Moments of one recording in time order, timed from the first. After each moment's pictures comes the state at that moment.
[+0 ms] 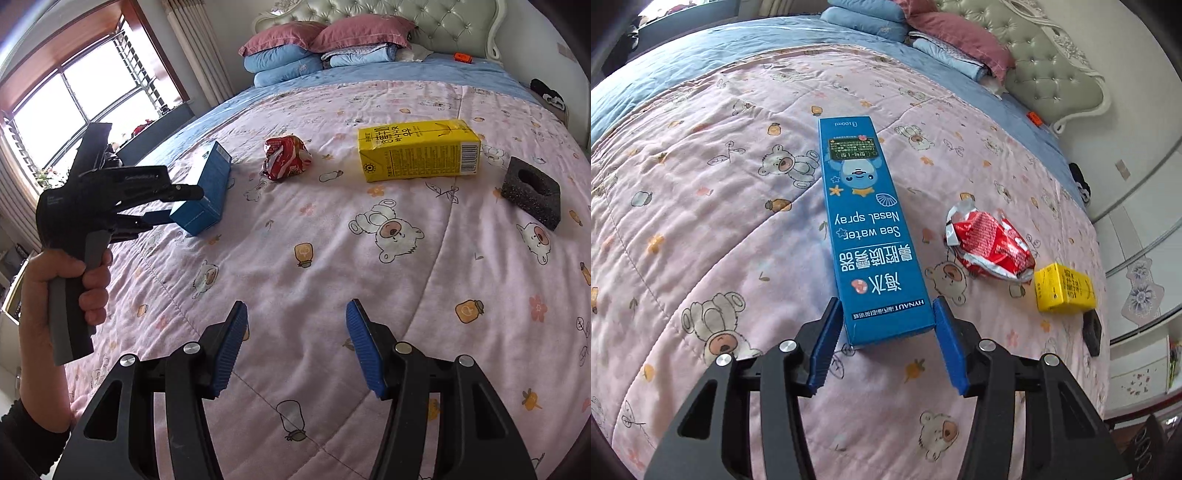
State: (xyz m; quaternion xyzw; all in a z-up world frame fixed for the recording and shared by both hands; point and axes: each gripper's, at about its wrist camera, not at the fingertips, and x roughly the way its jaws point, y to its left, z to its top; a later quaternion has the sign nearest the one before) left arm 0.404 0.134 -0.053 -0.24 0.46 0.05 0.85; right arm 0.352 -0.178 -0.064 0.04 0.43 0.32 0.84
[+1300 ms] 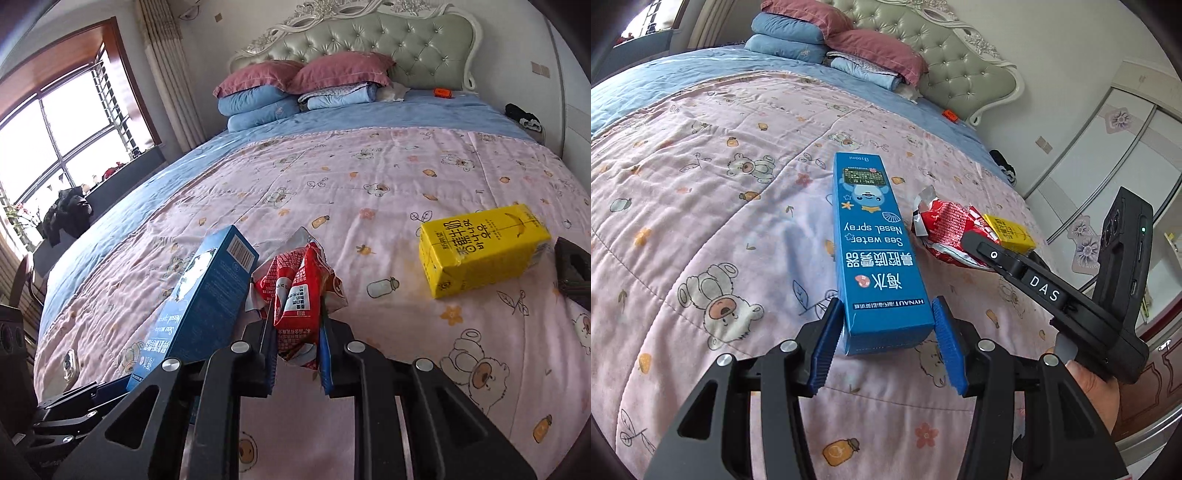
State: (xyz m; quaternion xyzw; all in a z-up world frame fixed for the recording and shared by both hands) left arm 0.342 0.133 -0.056 -0.21 0.39 -0.10 0.89; right arm 0.405 -0.090 -0.044 0.07 0.36 0.24 0.90
